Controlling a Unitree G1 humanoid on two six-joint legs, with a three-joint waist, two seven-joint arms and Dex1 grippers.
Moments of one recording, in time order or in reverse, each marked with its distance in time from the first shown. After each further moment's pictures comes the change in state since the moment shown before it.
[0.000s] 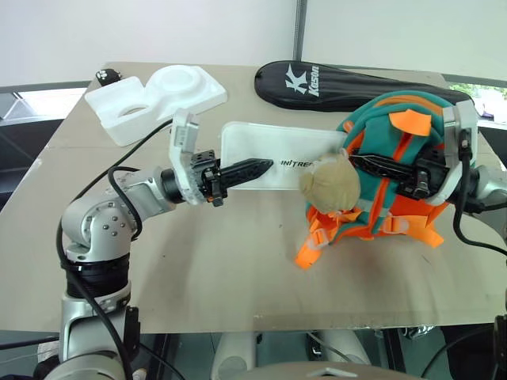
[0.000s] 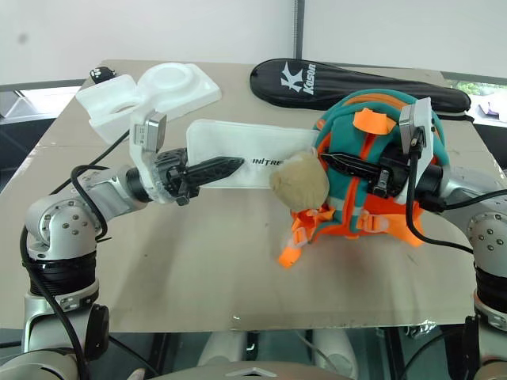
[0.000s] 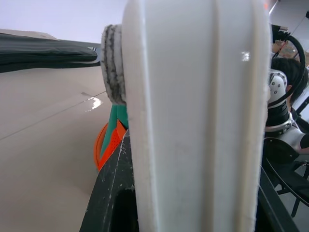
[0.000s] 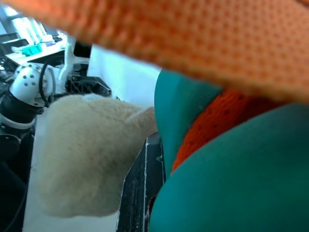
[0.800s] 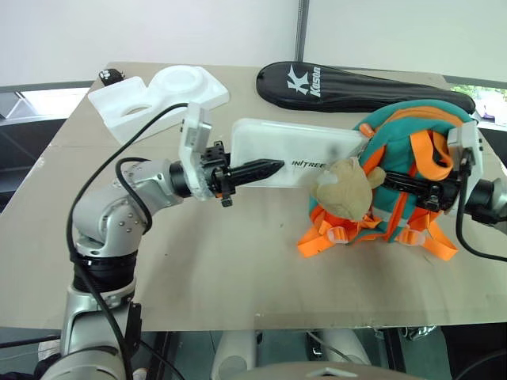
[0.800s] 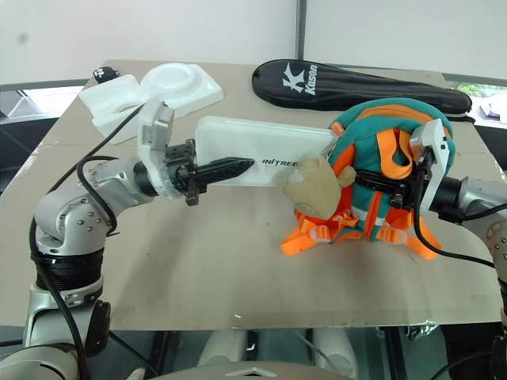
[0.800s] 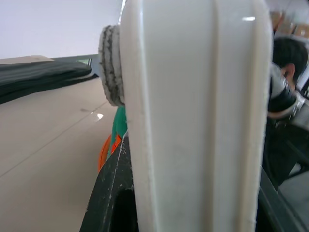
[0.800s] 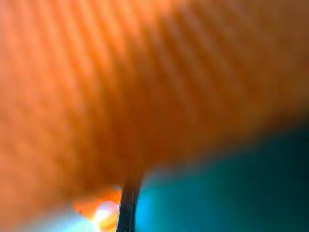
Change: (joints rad) left arm -0.021 0.001 -0.119 -0.020 0.170 -0.210 -0.097; right arm 0.071 -0.064 -0.044 0.059 0.026 0.020 0.055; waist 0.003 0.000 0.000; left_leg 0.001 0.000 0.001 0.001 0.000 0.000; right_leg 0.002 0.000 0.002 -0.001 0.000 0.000
